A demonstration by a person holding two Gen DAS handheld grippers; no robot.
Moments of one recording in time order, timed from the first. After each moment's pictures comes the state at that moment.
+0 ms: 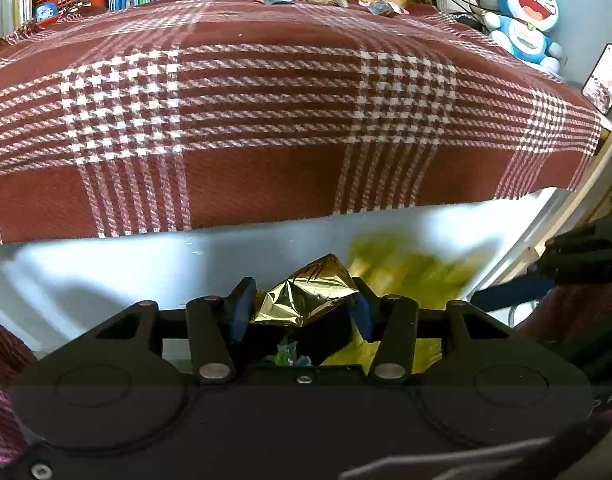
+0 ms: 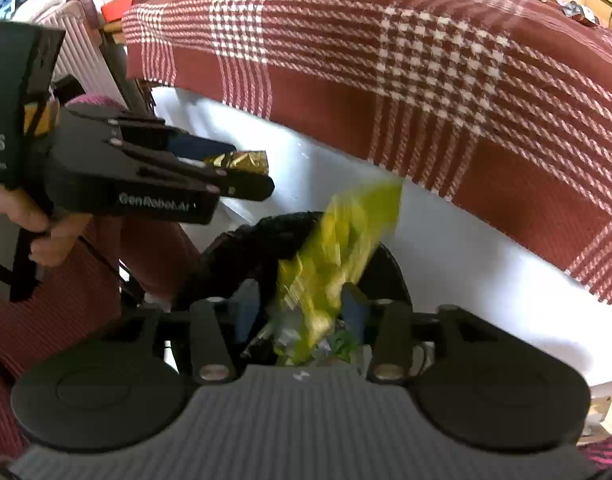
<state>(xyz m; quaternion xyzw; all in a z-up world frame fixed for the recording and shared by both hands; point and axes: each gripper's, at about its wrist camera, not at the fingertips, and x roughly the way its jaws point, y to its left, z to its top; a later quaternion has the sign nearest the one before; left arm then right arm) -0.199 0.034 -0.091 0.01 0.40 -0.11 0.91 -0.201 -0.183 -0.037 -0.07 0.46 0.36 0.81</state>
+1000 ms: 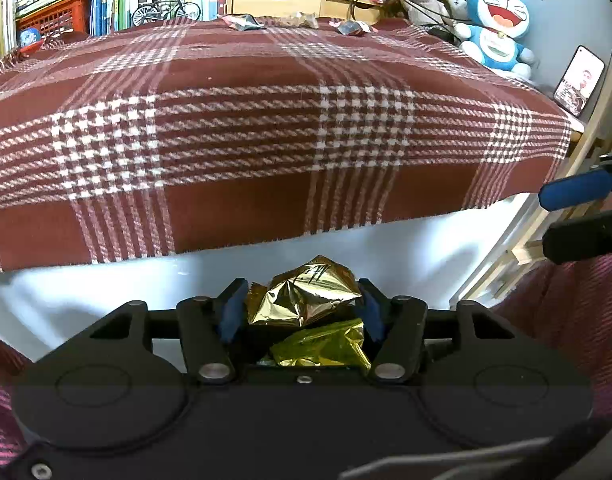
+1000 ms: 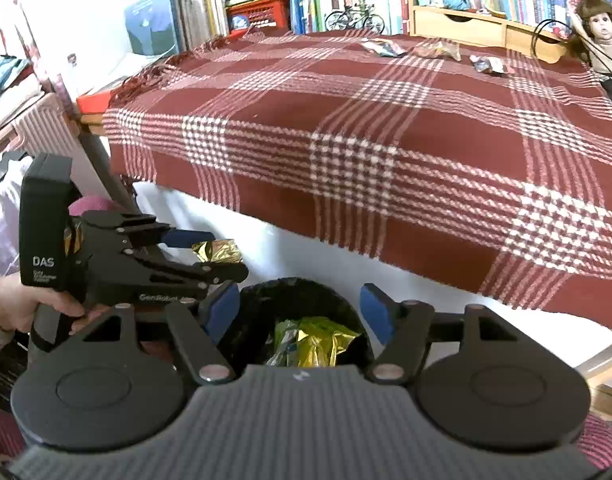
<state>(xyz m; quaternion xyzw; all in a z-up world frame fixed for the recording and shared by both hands) -0.211 0.028 -0.063 0.02 0.38 -0.14 0.91 -0.214 -0.230 0.048 -0.01 0.41 0.29 0.87</state>
